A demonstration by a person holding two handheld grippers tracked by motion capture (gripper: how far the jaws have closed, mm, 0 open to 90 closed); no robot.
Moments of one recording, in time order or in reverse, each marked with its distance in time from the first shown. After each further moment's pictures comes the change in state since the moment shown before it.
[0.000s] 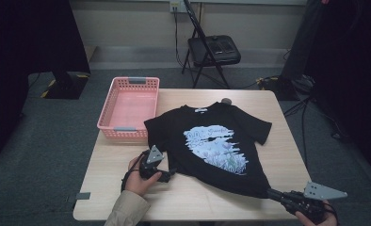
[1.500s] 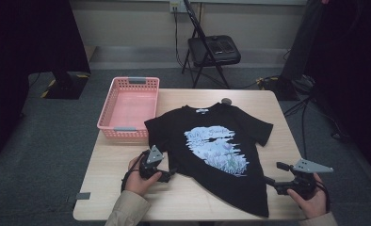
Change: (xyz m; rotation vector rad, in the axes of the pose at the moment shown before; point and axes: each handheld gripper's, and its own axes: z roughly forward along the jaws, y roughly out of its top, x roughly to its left) left arm 0.000 0.000 0.000 0.000 0.000 0.000; right arm -0.057 0.019 0.035 0.089 -0.215 0.047
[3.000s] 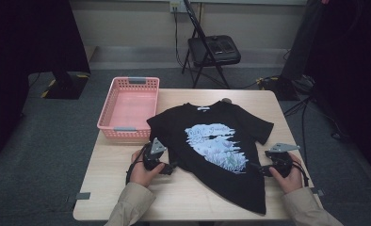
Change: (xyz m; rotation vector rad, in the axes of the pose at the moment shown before) left arm 0.018 0.013 0.019 0.025 0.055 -0.030; right arm -0.033 0.014 0.080 0.212 -0.092 -0.049
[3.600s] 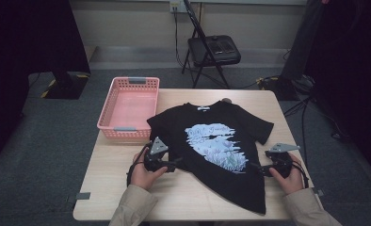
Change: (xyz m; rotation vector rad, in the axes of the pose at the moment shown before) left arm -0.018 0.021 -0.015 -0.082 -0.040 -0.053; right arm 0.001 0.000 0.000 0.001 -0.005 0.004
